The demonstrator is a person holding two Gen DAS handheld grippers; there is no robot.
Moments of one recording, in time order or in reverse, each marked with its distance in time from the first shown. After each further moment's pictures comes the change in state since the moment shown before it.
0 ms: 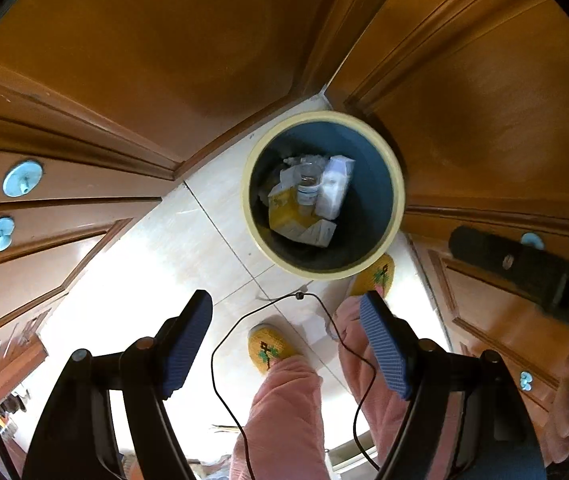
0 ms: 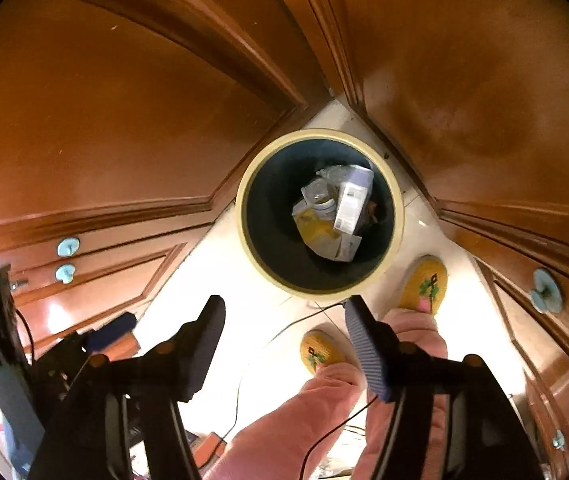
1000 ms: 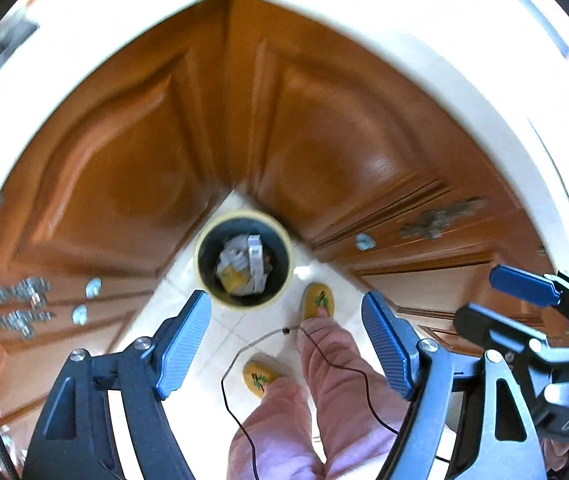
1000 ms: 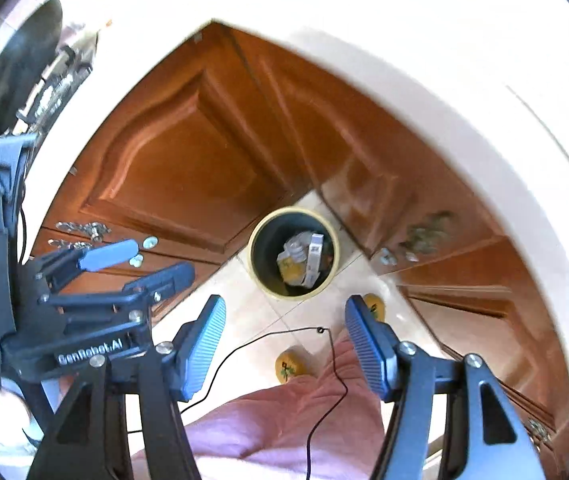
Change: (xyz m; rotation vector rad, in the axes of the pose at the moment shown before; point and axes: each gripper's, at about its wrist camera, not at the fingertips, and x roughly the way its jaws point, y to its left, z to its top) left arm -0.245 -0.116 -0.054 0.365 -0.271 -0.069; right arm -0.277 0.023 -0.148 -0.049 -0.377 -0.092
